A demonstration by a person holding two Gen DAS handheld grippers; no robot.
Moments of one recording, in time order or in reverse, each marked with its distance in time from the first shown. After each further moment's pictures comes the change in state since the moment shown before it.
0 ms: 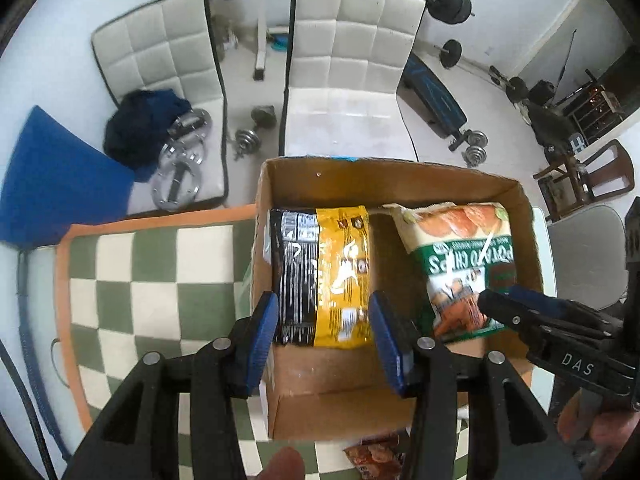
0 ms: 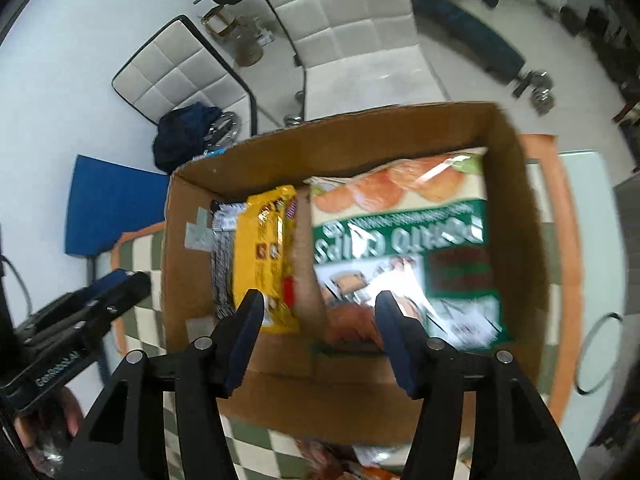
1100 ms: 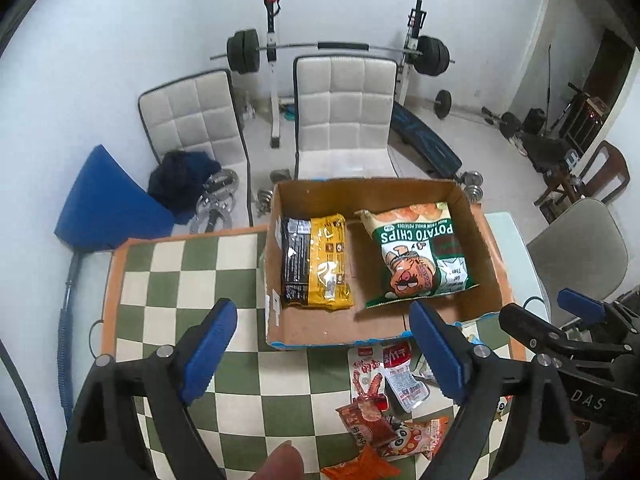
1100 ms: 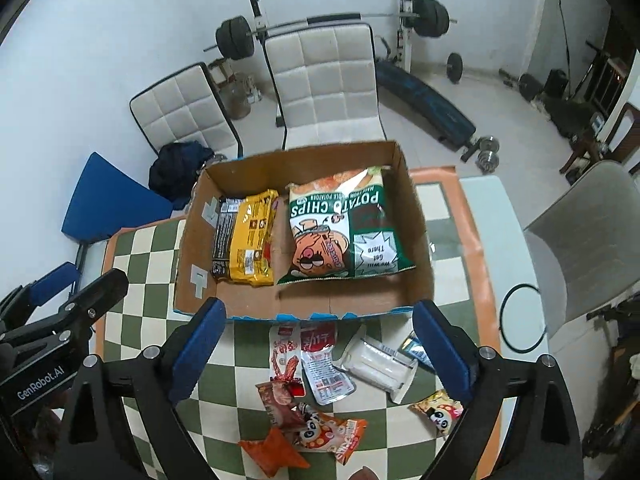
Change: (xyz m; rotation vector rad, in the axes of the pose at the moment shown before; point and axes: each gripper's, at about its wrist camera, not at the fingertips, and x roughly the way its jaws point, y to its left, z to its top) left arm -0.119 -0.053 -0.109 0.048 -0.274 0.095; right arm -0.157 0.005 -0.140 -0.091 -0.273 -0.149
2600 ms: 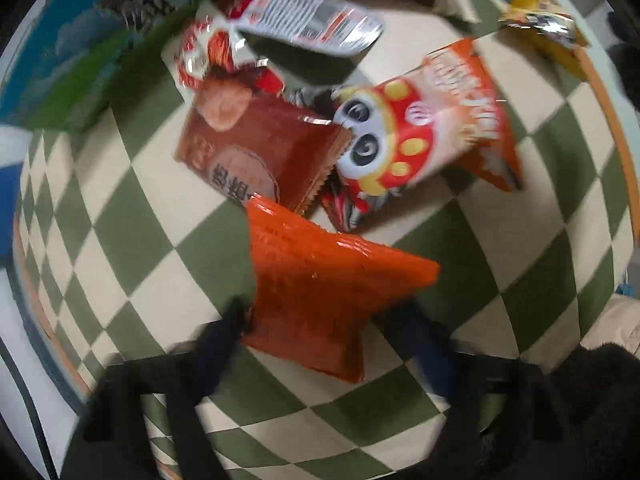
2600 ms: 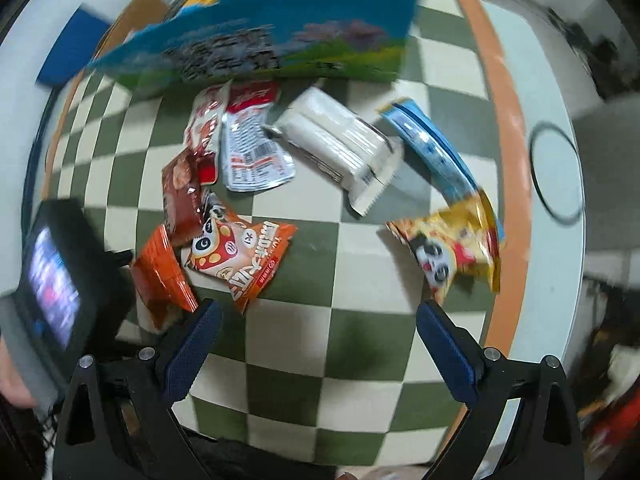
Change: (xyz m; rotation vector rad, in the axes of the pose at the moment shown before) left arm 0.165 -0.112 -0.275 0.520 0.659 0.008; right arm 0.106 -0.081 -0.182 -0.193 0.466 0.010
